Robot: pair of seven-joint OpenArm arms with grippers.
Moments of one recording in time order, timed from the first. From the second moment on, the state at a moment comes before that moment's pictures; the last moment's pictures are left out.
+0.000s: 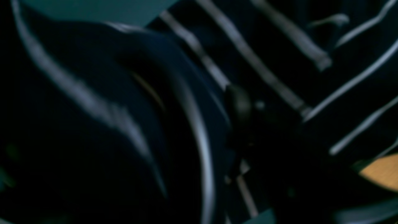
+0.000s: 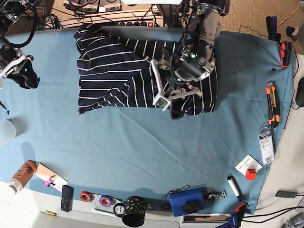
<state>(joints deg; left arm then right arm) 6.9 7.4 18.7 108.1 0.7 -16.9 64.3 -16.3 23.7 58.3 104.3 71.7 39.8 -78.5</state>
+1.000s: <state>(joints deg) 13.9 5.1 18.7 120.9 6.2 -16.7 66.1 -16.3 23.7 58.3 104.3 66.5 39.8 -78.5</state>
